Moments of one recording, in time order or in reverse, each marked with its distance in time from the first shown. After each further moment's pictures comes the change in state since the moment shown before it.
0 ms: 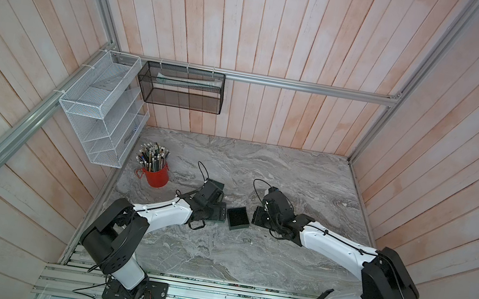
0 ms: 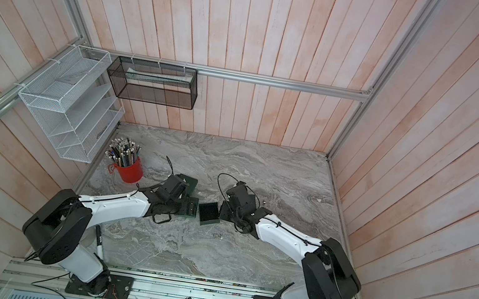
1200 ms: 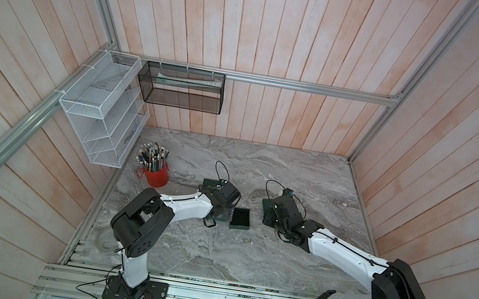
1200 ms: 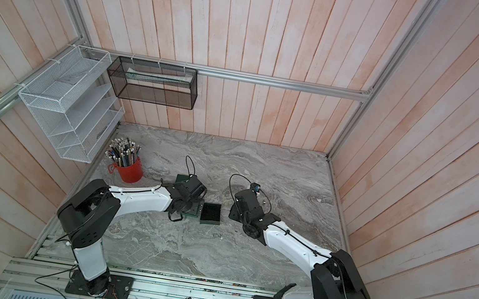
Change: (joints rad) left arm -0.094 0.206 0.213 -0.155 -0.216 0.065; right arm -0.053 -0.061 -0.080 0.016 0.137 0.006
